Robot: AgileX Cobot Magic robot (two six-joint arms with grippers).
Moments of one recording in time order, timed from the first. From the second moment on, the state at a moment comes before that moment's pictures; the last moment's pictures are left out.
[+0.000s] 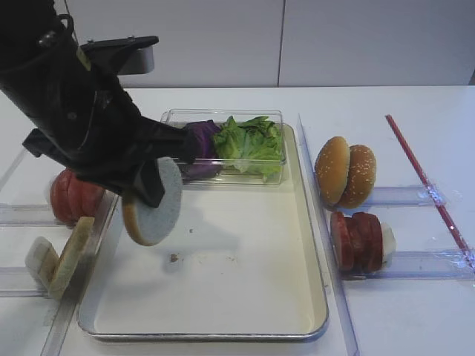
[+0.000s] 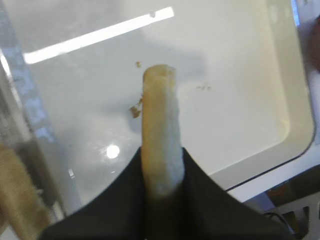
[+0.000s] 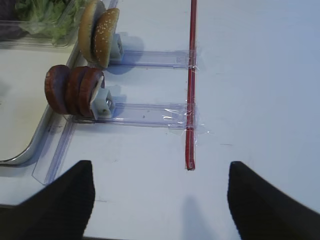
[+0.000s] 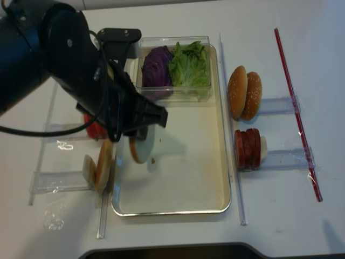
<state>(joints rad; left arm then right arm) -0.56 1.45 -1.17 -0.16 1.02 -0.24 0.02 -0.02 -0.46 0.14 1.13 -0.07</state>
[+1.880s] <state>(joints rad) -0.36 1.75 -0.97 -1.11 0.86 0.50 0.02 -0.02 -0.46 0.14 1.13 -0.07</state>
